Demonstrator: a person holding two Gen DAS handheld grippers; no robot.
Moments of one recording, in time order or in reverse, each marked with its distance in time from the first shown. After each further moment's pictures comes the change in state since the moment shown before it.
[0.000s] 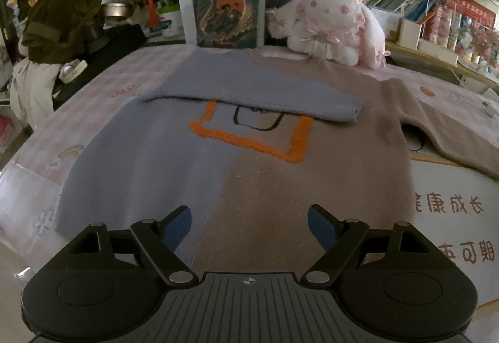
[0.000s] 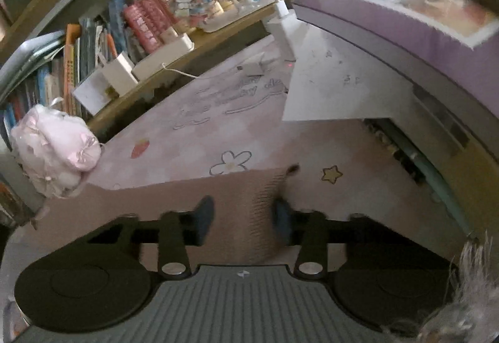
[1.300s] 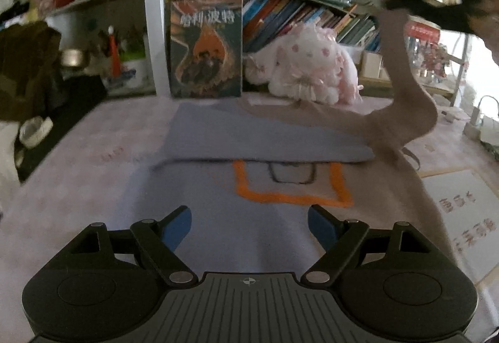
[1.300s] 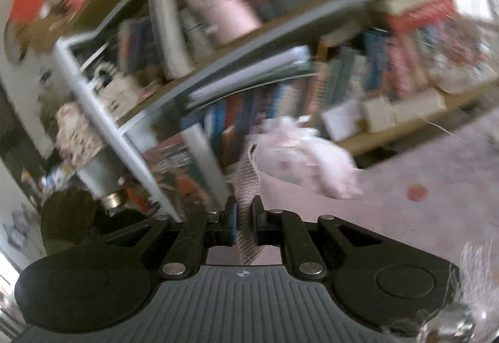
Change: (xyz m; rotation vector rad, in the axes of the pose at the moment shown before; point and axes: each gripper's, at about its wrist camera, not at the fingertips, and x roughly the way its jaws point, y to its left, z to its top) left arm 0.023 0.132 0.037 0.191 -0.186 -0.269; right arm -0.086 0.313 -0.021 -0.264 -0.095 0.480
